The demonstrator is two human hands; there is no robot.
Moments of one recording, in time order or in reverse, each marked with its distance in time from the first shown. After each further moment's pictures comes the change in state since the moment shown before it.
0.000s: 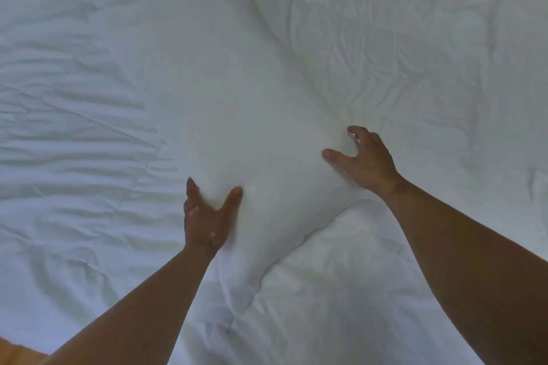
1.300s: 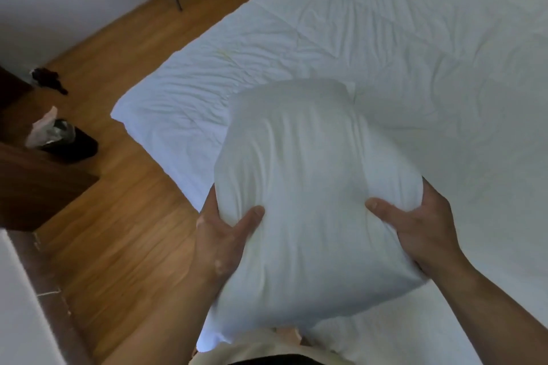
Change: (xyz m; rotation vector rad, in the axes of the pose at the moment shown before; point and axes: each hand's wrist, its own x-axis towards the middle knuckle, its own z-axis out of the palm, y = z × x) left_hand -0.257 -0.085 -0.254 -0.376 0.379 0.120; right_hand -0.308 -0.151 0.019 0.444 -0.142 -0.351
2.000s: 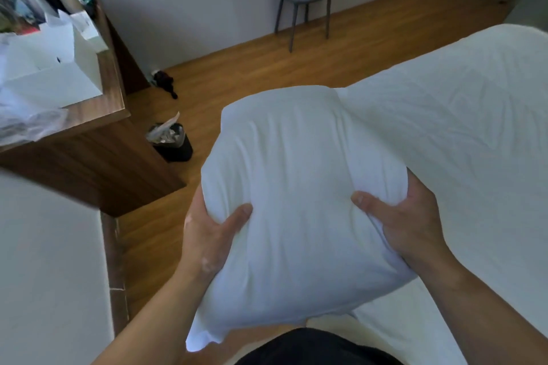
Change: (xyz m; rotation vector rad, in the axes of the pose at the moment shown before) left_hand 0.171 -0.091 -0.411 -0.150 0.287 0.092; right_hand -0.035 -0.245 0.431 0.022 -0.223 -0.330
